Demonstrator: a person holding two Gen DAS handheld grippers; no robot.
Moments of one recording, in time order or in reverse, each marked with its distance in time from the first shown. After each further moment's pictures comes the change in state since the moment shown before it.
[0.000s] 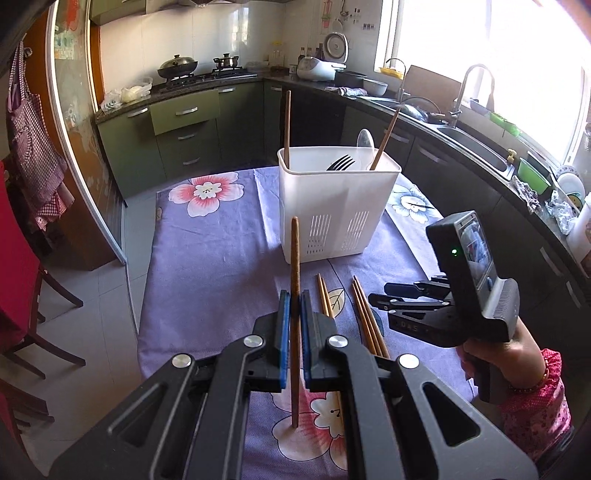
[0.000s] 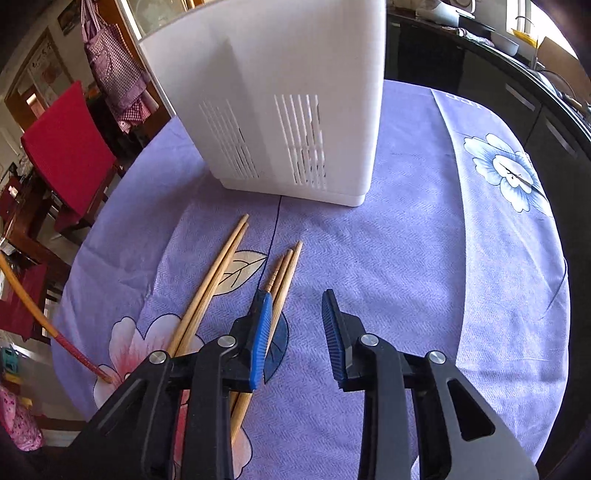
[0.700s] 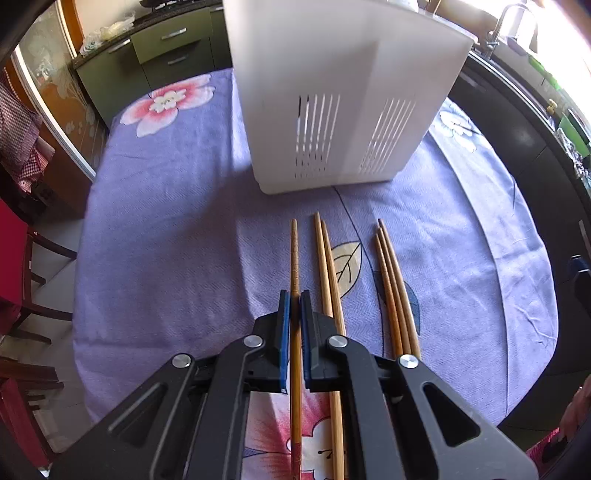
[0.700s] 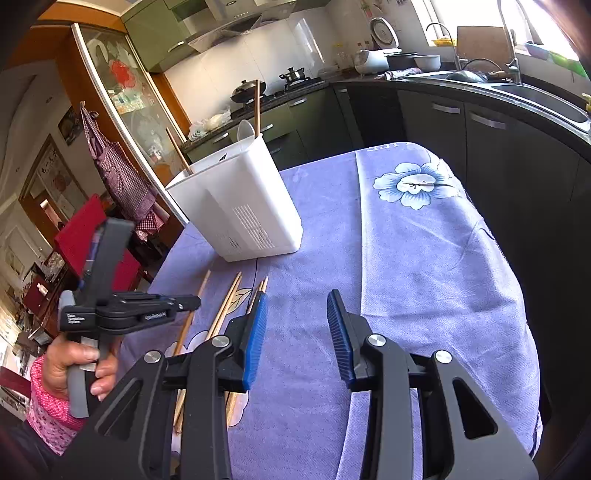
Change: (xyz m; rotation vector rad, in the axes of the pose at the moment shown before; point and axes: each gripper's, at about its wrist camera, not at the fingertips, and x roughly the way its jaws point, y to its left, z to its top) left arm 0.135 -0.024 -0.005 -0.009 0.312 0.041; right arm -0.134 -0.070 -0.083 0.244 -0.376 0.108
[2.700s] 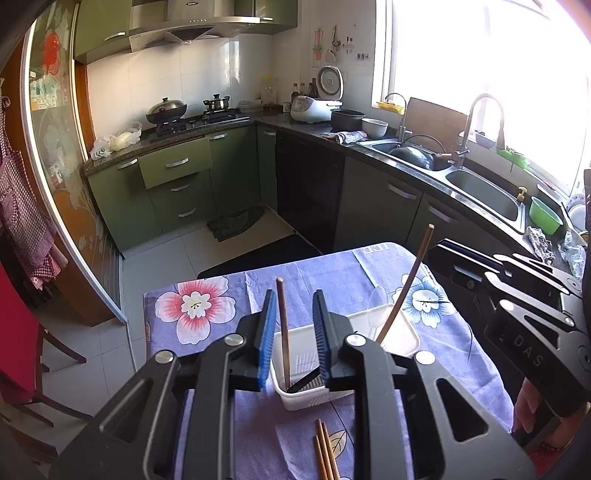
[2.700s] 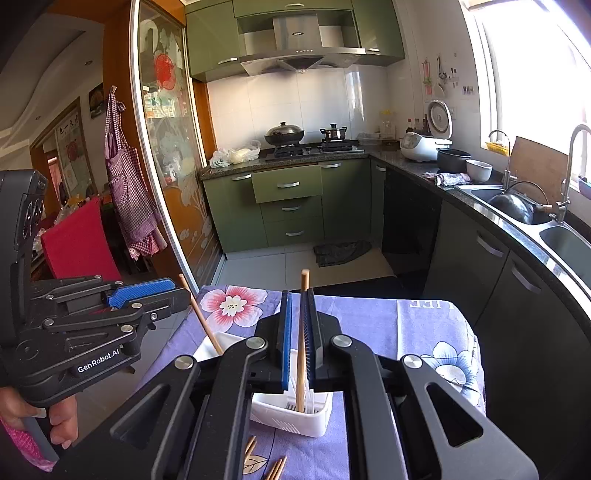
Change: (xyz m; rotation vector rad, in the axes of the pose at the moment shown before) left arm -0.137 0.014 0.136 0.055 -0.449 -0.015; right arm 0.056 0.118 0.212 -0.277 -0.184 -0.048
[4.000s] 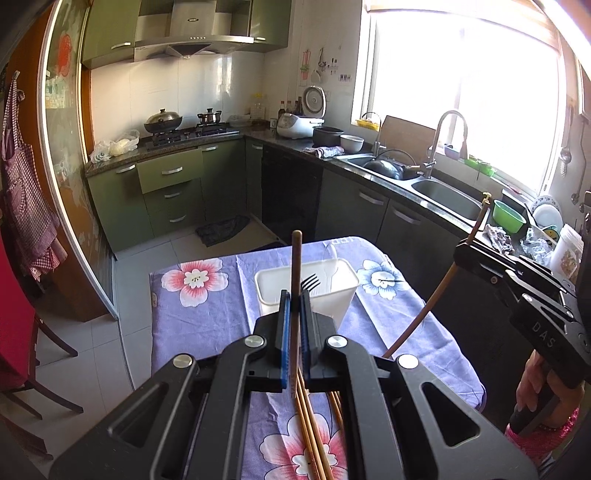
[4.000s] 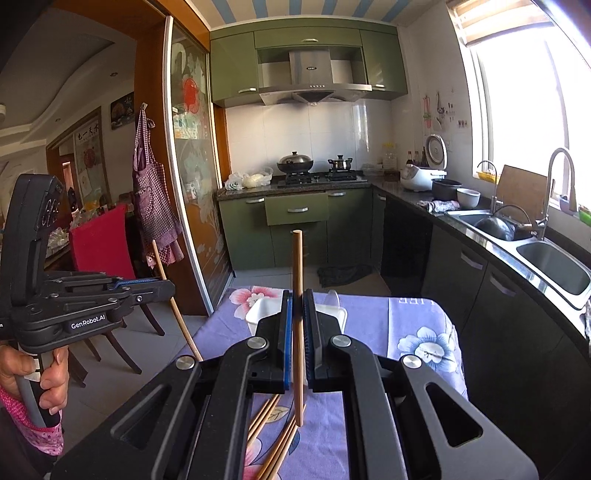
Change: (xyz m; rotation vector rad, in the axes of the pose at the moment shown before) left arm -0.126 -0.006 -0.057 -0.014 -0.072 -0.075; right arm -0.169 0.045 -0.061 -0.055 -0.128 0.013
